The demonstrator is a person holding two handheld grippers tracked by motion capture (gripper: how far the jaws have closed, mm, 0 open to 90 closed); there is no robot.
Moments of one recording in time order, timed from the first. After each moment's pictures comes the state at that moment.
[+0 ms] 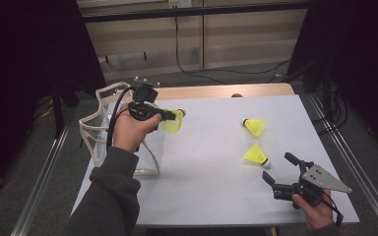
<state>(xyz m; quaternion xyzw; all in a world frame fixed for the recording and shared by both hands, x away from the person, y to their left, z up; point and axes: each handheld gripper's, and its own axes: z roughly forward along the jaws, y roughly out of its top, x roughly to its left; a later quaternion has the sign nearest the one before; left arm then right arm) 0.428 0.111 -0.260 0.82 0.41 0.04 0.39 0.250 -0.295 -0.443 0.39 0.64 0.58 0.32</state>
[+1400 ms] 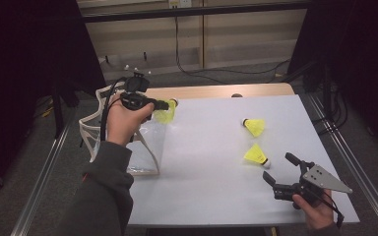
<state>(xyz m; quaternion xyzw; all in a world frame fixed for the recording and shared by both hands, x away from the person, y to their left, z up) 0.443 0.124 -0.244 0.81 0.43 0.06 0.40 0.249 -0.296 -0.443 0.39 0.64 0.58 0.32</state>
